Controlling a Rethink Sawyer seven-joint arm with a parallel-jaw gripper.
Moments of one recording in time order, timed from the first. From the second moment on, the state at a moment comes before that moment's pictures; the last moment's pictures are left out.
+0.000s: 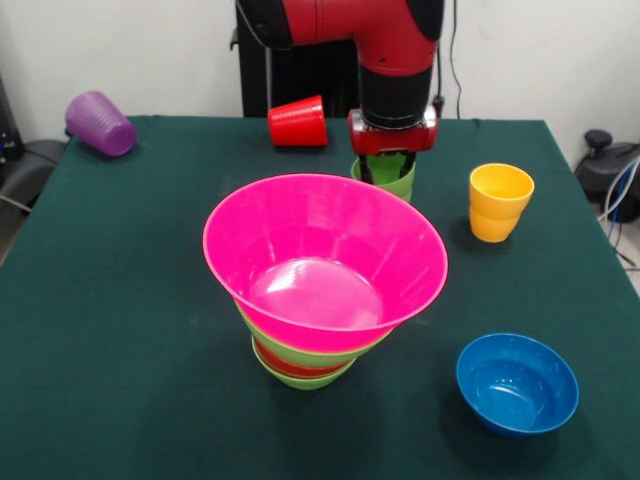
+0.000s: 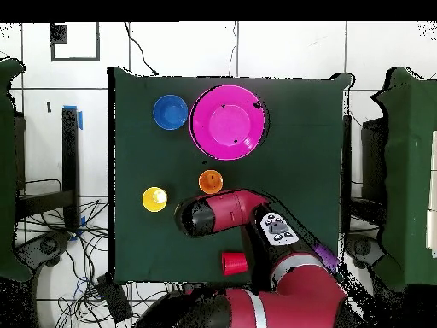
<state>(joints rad) -0.35 -0.53 0.24 1.85 -0.46 0.39 1.94</state>
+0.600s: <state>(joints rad) -0.33 -0.55 0.24 1.86 -0.45 0.39 1.94</state>
